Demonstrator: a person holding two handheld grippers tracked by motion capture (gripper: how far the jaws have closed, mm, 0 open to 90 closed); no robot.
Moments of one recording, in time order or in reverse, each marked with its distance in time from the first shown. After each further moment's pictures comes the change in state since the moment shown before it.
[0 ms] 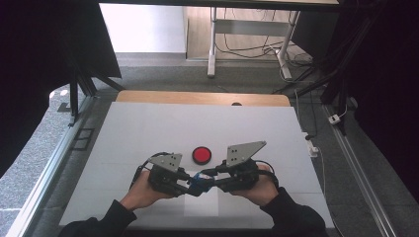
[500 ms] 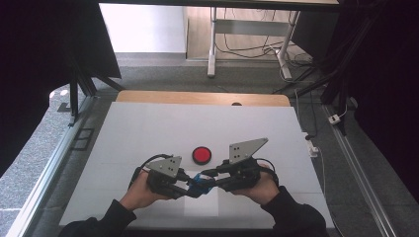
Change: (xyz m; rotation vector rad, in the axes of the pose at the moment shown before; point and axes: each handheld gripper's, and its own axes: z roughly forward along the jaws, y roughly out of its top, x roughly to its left) left arm -0.010 0.004 -0.002 0.027 0.030 0.132; right arm -0.005 -0.002 -0.002 -0.038 0.078 0.047
